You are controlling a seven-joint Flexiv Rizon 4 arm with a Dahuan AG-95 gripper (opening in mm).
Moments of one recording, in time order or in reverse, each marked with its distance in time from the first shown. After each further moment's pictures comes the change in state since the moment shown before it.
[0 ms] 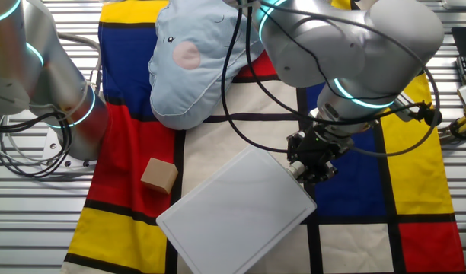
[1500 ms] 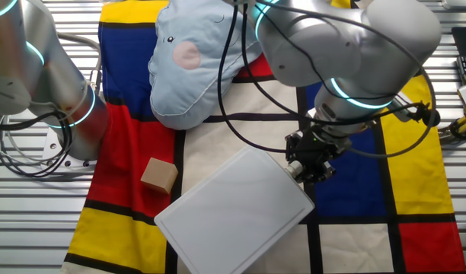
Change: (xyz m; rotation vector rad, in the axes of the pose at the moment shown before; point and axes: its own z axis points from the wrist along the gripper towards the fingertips) arm 0.008 0.003 -0.002 0.004 -0.004 0.008
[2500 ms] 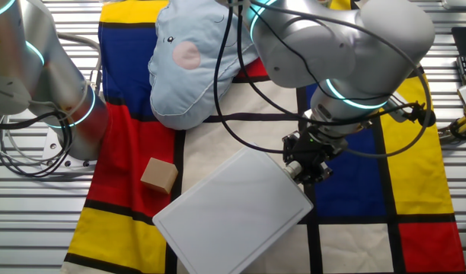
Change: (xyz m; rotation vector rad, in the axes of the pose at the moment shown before) arm 0.003 0.001 0.002 0.006 0.007 -0.002
